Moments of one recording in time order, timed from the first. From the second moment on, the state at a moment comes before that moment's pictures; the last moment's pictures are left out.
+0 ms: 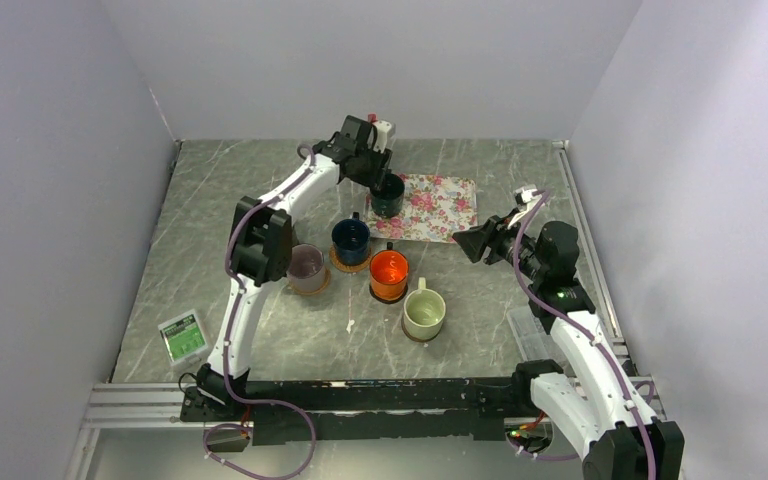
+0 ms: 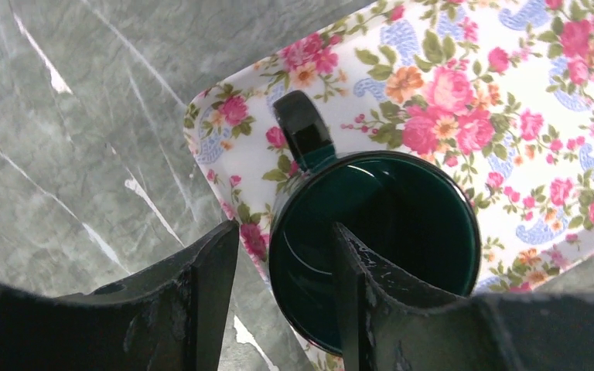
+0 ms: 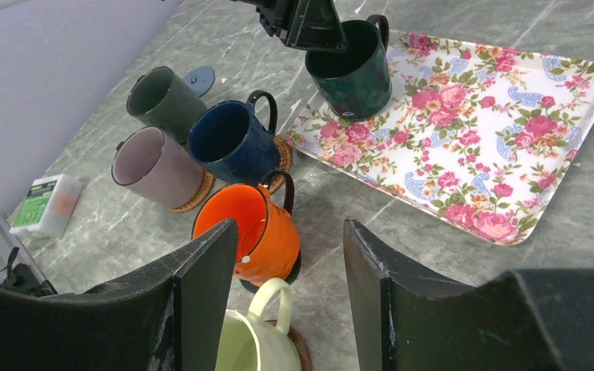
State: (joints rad) left arm -0.48 2.38 2.14 -0.53 0.12 -0.05; right arm 0.11 0.81 0.56 0.08 -0.55 0.31
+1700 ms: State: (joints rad) left arm -0.49 2.23 2.06 -0.52 0.00 -0.15; right arm 0.11 0.82 0.56 0.07 -0.54 0.31
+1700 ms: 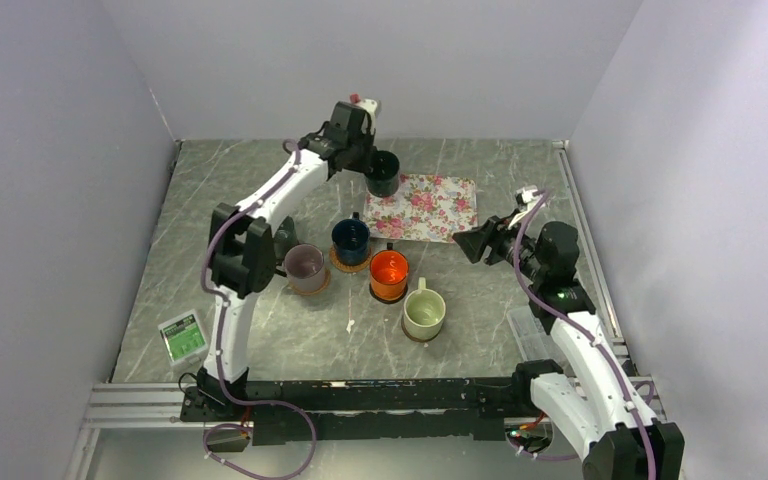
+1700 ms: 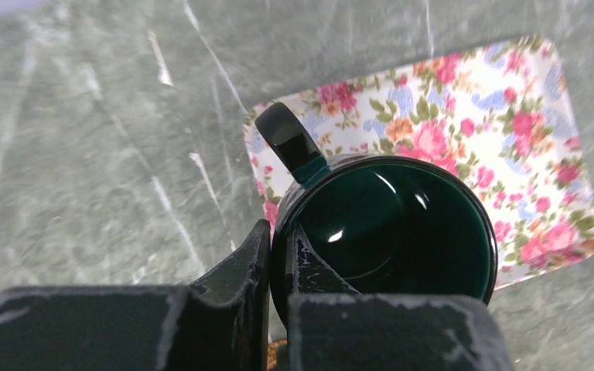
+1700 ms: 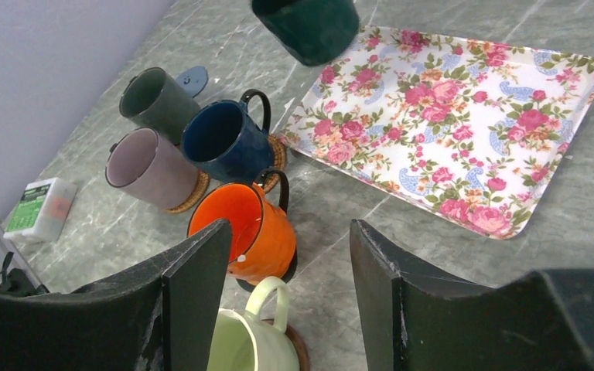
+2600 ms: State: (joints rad) left arm -0.09 1.68 1.57 -0.57 -0.27 -0.46; right arm 0.11 0.77 0.56 0.05 -0.51 0.33
